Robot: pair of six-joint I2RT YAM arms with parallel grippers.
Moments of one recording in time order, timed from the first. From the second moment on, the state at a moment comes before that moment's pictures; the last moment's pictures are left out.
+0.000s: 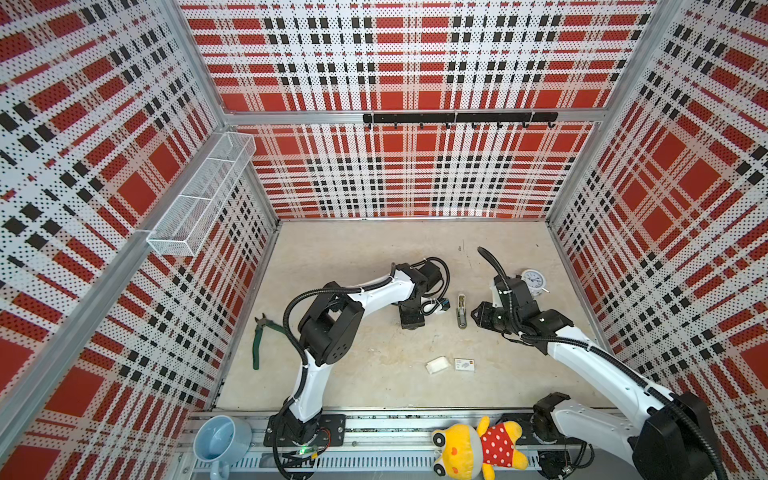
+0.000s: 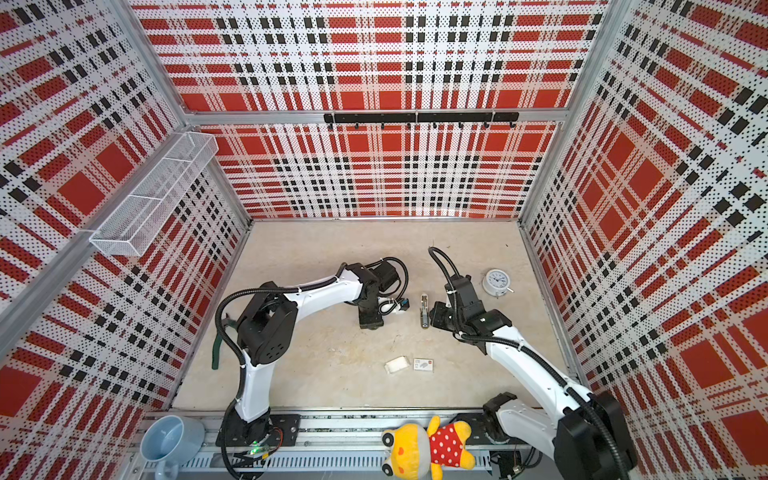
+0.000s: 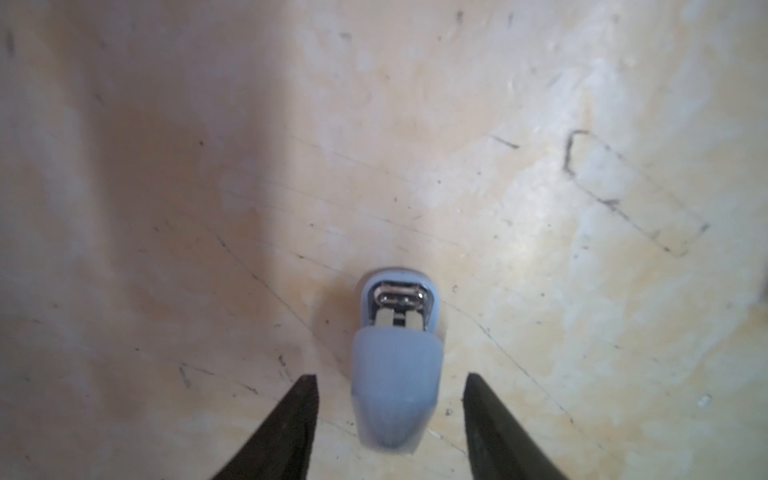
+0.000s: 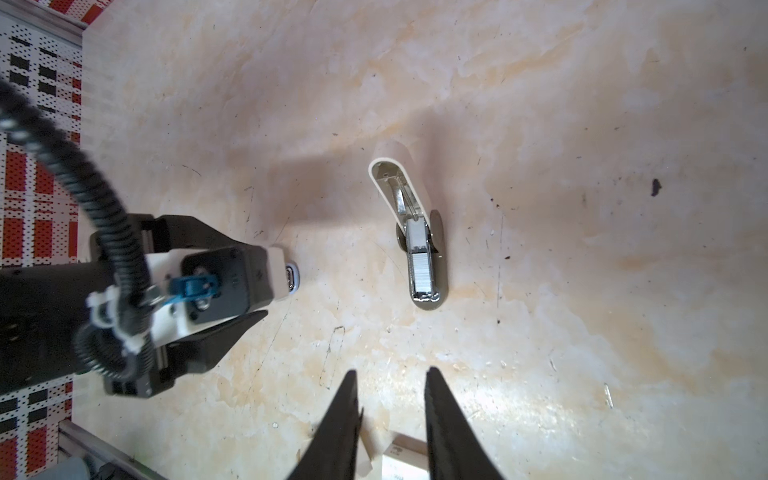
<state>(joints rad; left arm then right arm) -0.78 2.04 1.56 -0.98 -0.01 0.68 0.44 1.12 0.70 -0.47 -0.09 0.63</state>
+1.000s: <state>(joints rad) -0.47 1.65 1.50 -1.09 0.31 0.63 0.47 1.60 0.81 -0.26 -0.06 0.45</state>
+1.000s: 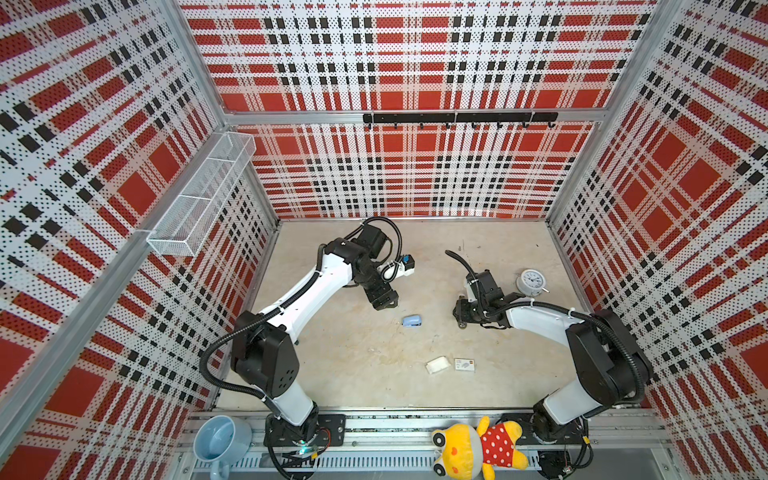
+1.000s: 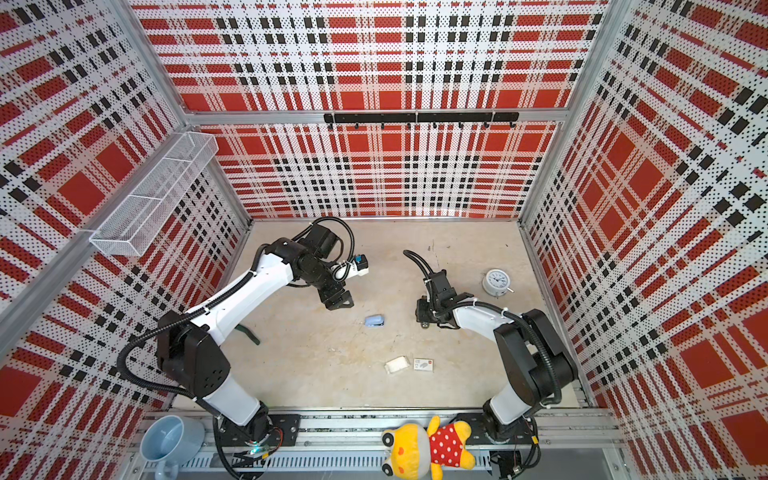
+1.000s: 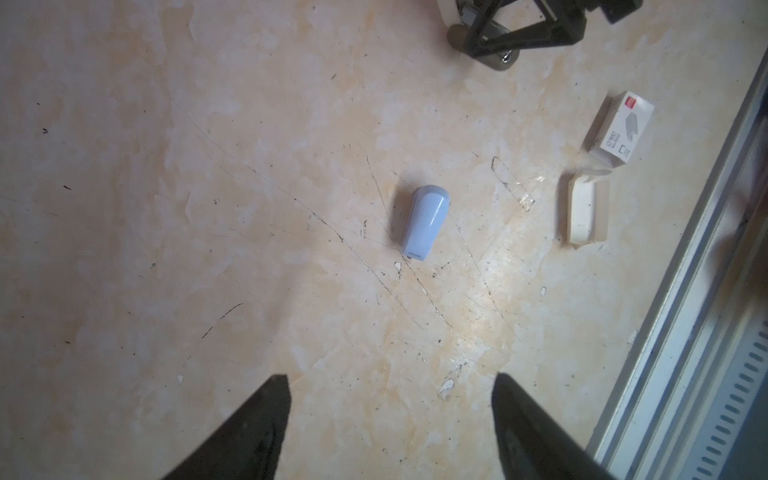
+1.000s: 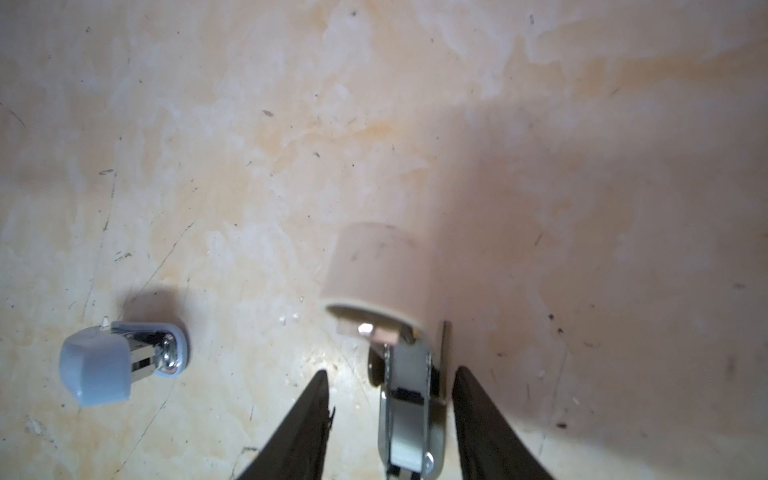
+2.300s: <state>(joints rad) -0.29 1.61 1.47 -1.09 0.47 0.58 0.81 1.57 0.79 -0.25 0.10 0.32</state>
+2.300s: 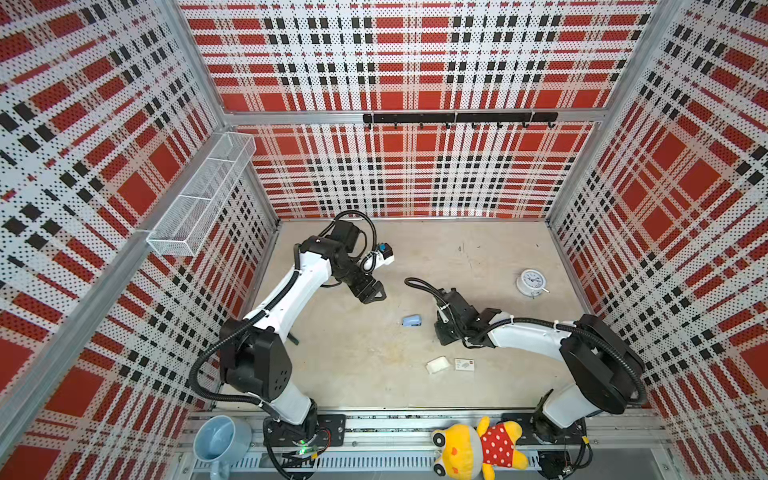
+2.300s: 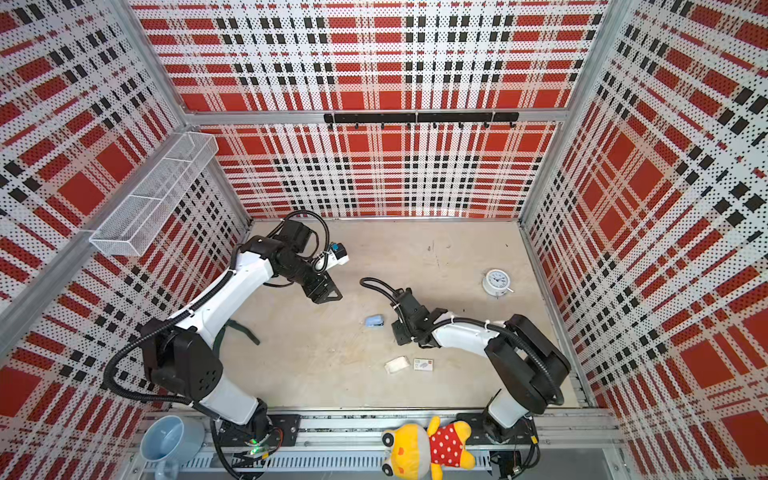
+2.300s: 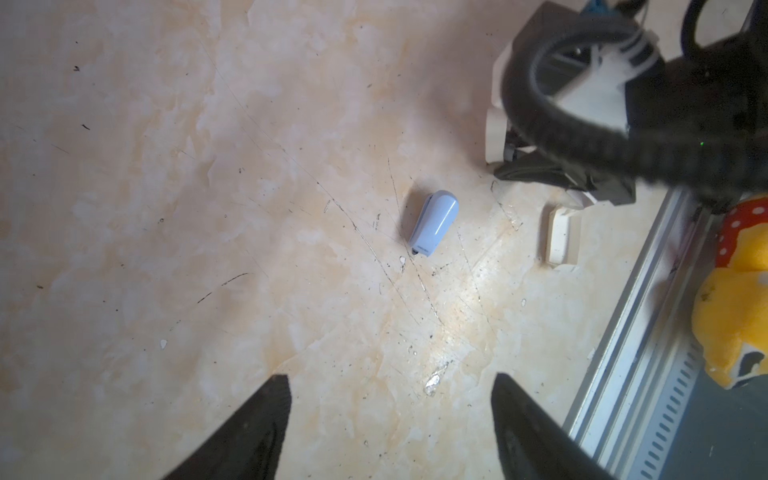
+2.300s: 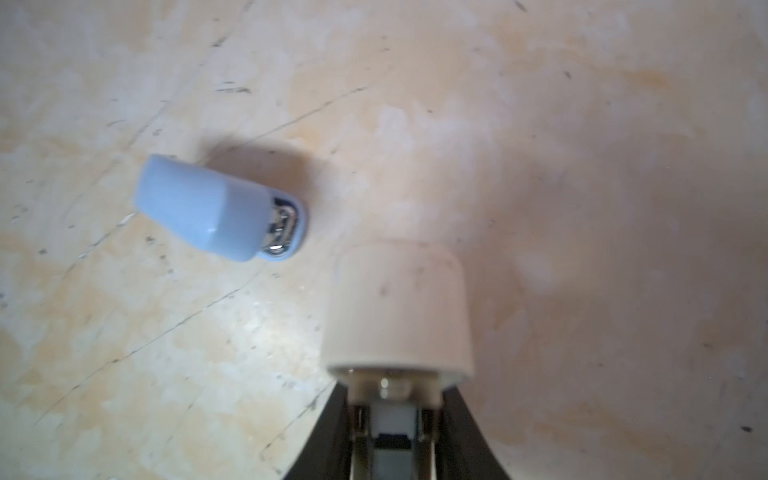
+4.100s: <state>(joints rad) 0.01 1.56 1.42 -1.06 0.68 0.55 1.06 1.57 1.02 -0.40 0.12 0.29</state>
